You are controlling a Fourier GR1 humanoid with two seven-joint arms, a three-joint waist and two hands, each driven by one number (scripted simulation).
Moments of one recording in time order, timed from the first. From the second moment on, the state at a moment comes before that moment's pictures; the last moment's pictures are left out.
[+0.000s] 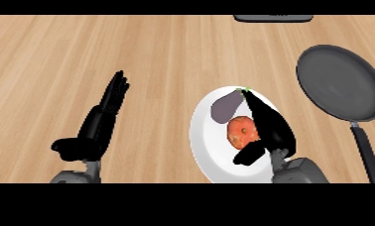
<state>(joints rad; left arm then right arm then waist) -0.05 0.13 -0.20 -1.56 0.08 0.10 -0.11 -0.16 -0.16 0.37 -1.57 0.68 0.17 0.67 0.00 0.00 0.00</state>
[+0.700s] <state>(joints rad) -0.02 0.11 -0.18 -1.56 0.06 0.07 -0.13 -0.22 -0.18 0.37 -1.43 0.79 0.19 0.50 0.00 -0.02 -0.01</state>
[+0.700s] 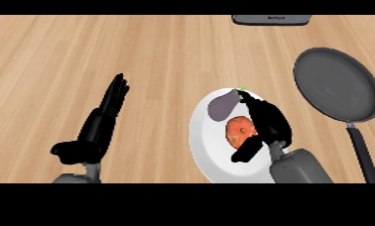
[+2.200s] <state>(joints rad) -0.01 0.07 -0.18 -1.60 0.03 0.06 -0.10 -0.57 -0.02 0.19 -1.52 1.32 -0.13 1.00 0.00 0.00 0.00</state>
